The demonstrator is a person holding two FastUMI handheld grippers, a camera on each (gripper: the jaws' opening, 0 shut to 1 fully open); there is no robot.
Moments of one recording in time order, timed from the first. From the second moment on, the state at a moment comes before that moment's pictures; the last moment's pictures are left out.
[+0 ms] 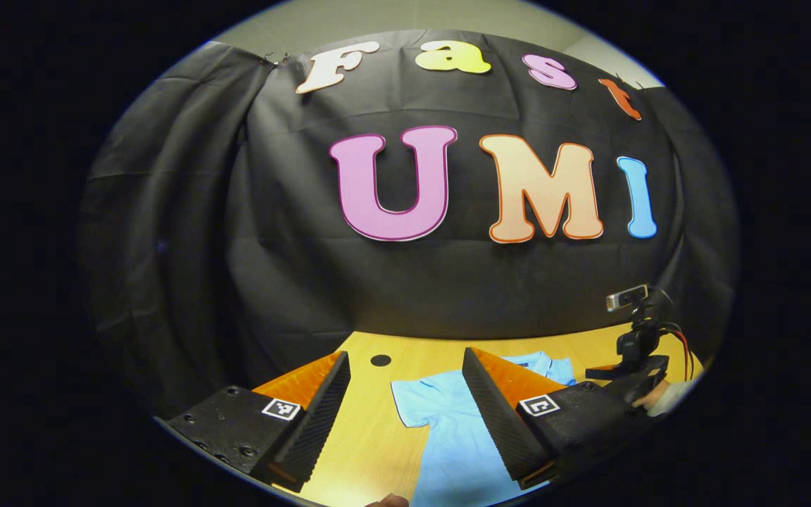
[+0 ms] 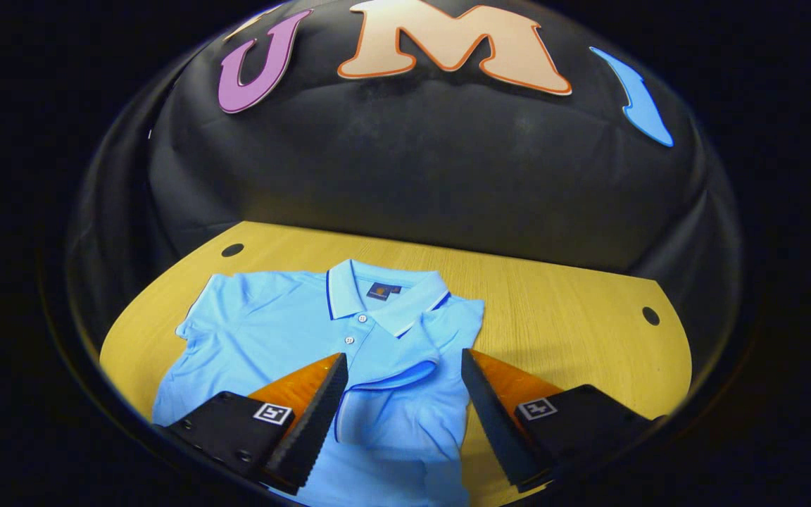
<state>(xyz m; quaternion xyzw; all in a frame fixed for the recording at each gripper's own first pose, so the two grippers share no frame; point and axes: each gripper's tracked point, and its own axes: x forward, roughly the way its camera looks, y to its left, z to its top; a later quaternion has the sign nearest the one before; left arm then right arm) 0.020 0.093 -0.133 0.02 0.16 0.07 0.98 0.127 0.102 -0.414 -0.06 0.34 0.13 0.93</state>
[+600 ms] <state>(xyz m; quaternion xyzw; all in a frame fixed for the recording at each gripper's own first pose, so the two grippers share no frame) 0.101 0.112 -0.249 -0.01 0.24 -0.01 0.97 0.057 0.032 -0.340 -0.04 0.32 0.01 0.95</state>
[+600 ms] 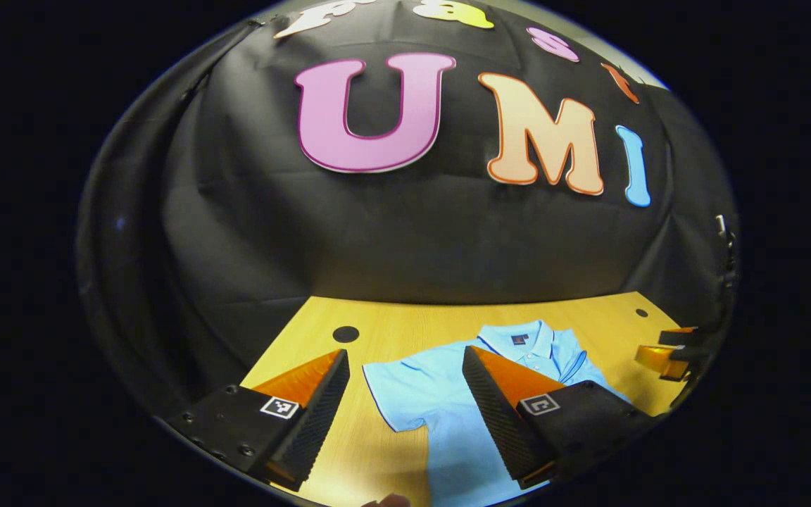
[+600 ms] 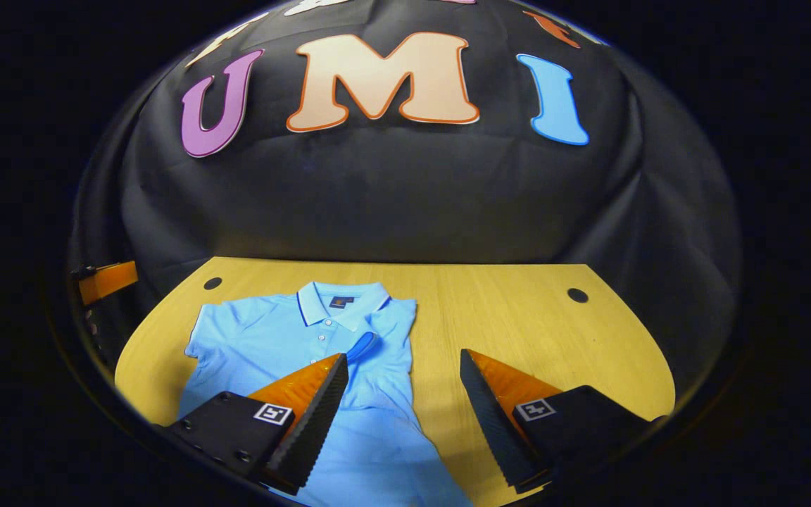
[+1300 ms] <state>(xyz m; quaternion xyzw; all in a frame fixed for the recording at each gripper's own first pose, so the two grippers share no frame) 0.144 0.125 -0.397 0.00 0.36 -0.02 0.93 -0.029 -0.016 -0.332 -0.07 0.38 -0.07 0.92</state>
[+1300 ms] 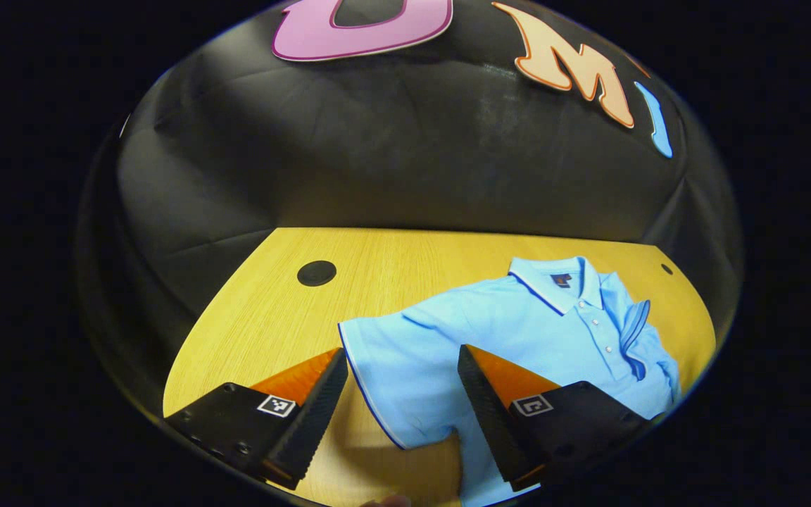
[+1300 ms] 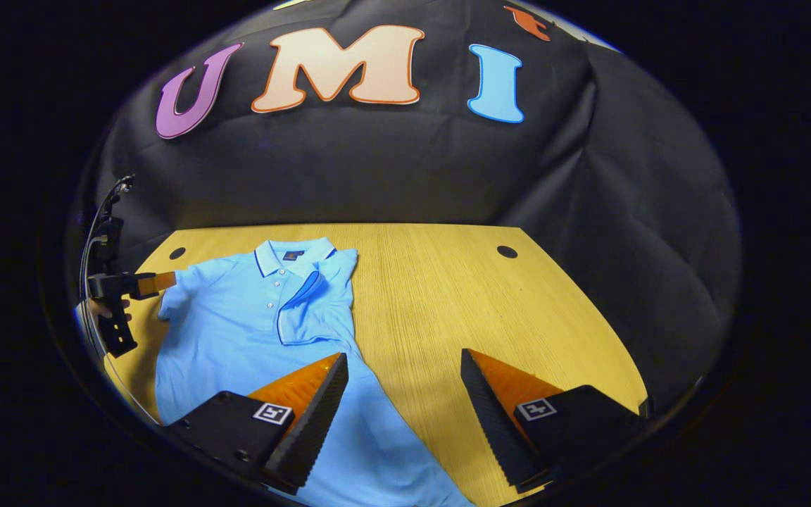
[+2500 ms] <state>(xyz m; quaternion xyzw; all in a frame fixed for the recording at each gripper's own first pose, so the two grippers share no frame) 0.147 0.083 -0.403 0.02 0.39 -0.04 0.92 -0.035 -0.025 -0.337 -0.03 0.38 -0.06 0.92</state>
